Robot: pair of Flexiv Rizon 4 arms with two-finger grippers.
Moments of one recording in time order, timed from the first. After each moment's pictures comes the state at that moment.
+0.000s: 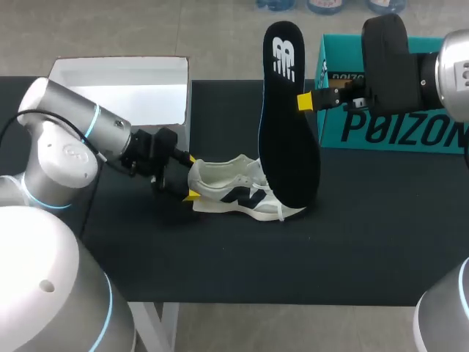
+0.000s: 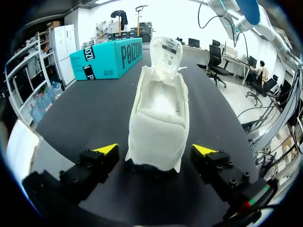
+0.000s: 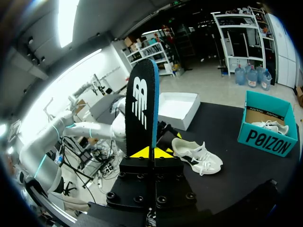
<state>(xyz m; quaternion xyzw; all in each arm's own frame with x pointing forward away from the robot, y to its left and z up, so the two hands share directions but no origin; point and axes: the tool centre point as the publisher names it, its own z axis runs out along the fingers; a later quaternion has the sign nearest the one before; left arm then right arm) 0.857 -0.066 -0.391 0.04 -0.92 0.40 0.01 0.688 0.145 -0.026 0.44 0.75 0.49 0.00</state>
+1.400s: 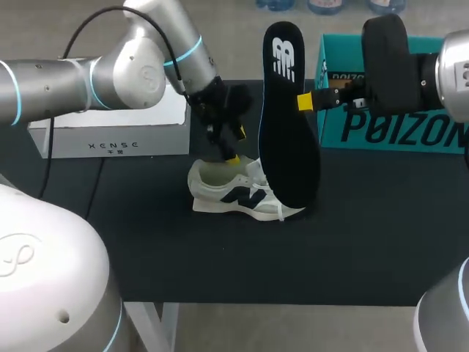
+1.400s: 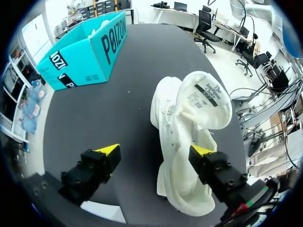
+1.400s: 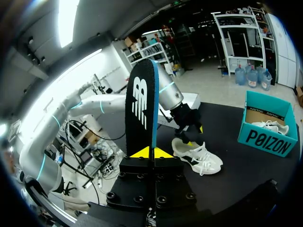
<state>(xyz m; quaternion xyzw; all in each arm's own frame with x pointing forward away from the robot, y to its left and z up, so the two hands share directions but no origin) 0.907 -0.165 -0.344 -0.05 -0.97 0.22 0.05 0.688 0.145 -0.026 0.44 0.75 0.49 0.00</state>
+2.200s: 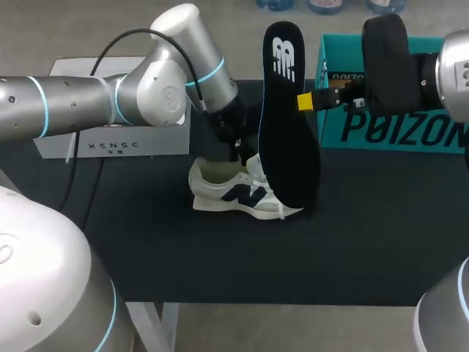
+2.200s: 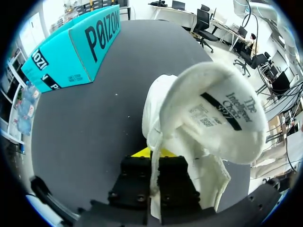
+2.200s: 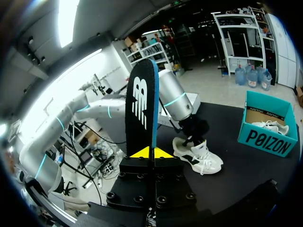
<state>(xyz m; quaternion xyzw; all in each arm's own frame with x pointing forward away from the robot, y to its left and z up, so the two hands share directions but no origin) 0.890 -0.199 -0.383 -0.05 -0.97 0.22 0.07 0.688 0.145 -0.026 0.44 0.75 0.49 0.00</state>
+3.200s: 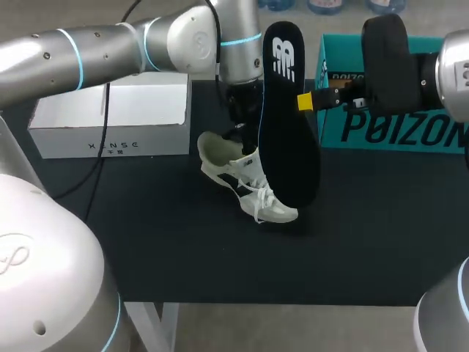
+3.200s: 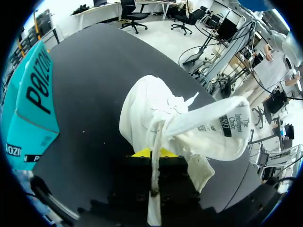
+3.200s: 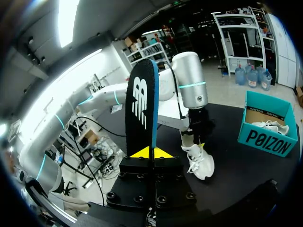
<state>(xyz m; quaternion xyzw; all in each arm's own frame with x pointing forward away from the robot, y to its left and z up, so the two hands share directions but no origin) 0.871 -0.201 -0.344 -0.37 -0.90 0.14 0.16 0.688 0.145 -0.026 0.44 0.75 0.49 0.00</state>
